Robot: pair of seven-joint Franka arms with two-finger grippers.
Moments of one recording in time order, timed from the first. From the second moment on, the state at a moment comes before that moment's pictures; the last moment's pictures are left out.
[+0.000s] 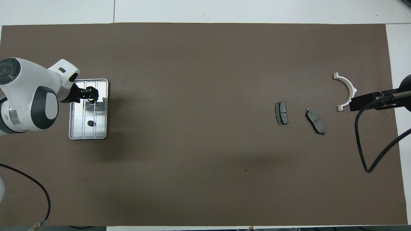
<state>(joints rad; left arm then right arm) 0.09 0.35 -0.09 -1.93 0.00 2.31 -0.09 0.05 -0.08 0.01 -1.59 -0.01 1.53 -0.02</state>
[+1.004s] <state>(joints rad) -0.04 0.38 -0.10 -1.75 0.00 2.08 -0.33 0.05 -0.08 0.01 -1.59 -0.01 1.53 -0.02</state>
